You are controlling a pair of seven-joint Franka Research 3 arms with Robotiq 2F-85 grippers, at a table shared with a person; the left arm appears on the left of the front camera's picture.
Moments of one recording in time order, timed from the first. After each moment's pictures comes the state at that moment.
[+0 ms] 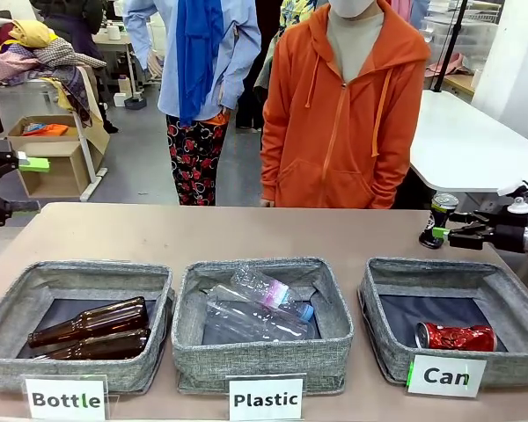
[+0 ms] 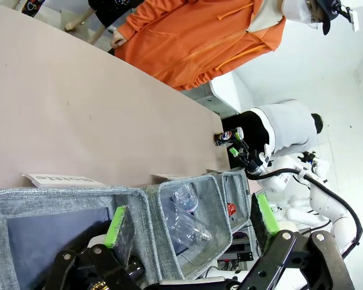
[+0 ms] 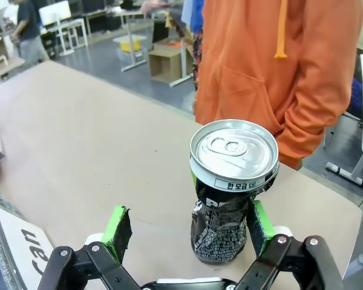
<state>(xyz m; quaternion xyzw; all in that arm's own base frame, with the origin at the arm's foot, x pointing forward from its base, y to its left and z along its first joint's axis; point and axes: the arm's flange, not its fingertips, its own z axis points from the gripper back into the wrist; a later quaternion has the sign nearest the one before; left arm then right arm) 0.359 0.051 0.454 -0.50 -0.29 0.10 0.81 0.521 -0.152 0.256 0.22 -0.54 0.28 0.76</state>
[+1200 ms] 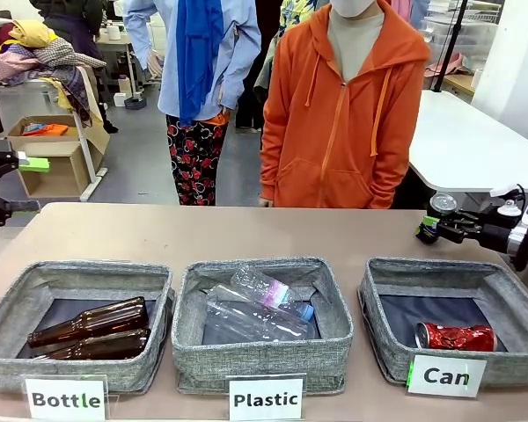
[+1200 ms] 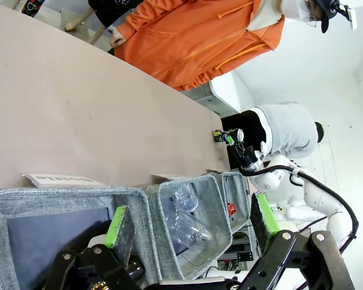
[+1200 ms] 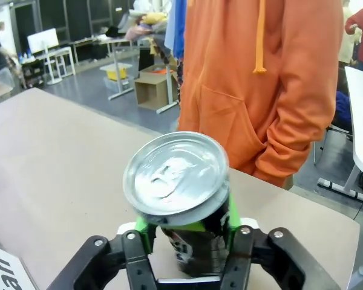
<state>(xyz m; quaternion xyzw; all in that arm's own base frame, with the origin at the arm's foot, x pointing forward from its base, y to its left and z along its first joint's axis) 0.359 0.051 0.454 -0.50 -0.29 0.10 0.81 0.543 -0.145 0.236 0.22 -0.59 0.24 0.74</state>
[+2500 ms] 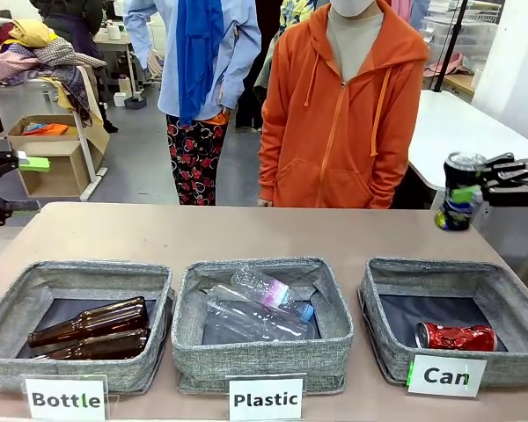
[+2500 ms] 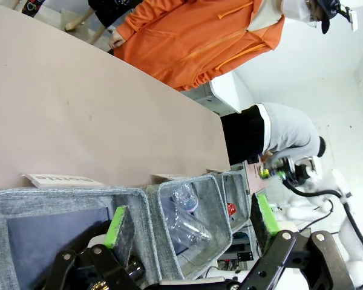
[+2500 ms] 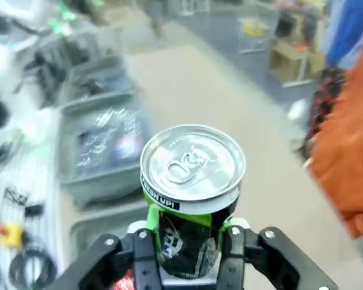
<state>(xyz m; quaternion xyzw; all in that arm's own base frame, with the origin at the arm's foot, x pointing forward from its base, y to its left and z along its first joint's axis) 0.359 0.051 0.454 -0.50 -0.29 0.10 0.81 0.415 -0.075 0.467 0.32 -0.40 0.50 0.70</state>
